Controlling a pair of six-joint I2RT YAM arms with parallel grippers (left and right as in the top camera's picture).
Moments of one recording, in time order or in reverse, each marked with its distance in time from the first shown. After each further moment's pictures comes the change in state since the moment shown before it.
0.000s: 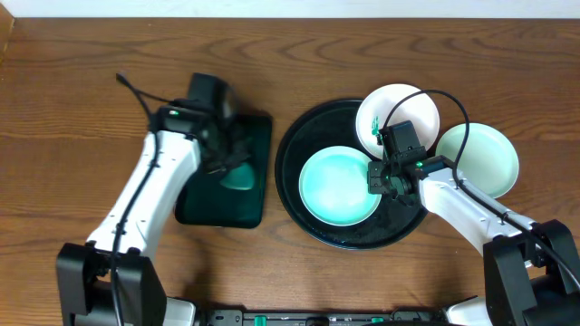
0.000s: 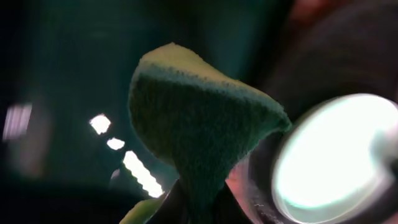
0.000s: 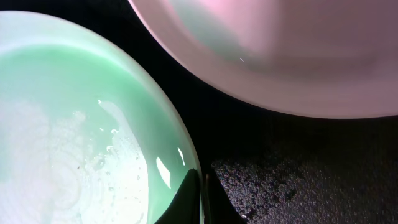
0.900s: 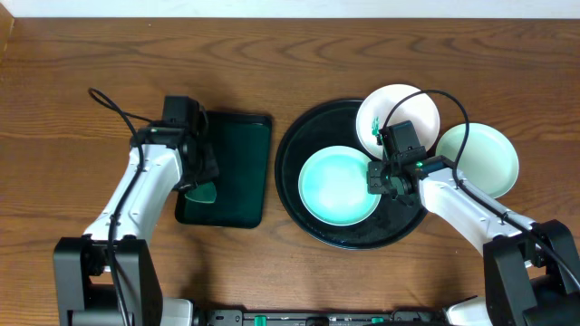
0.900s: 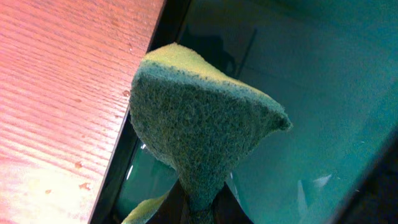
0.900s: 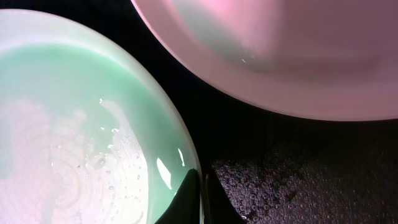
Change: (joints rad) left arm 0.120 0.000 -0.212 0.178 -0.188 0.130; right arm 0.000 0.000 0.000 0.000 -0.005 0.000
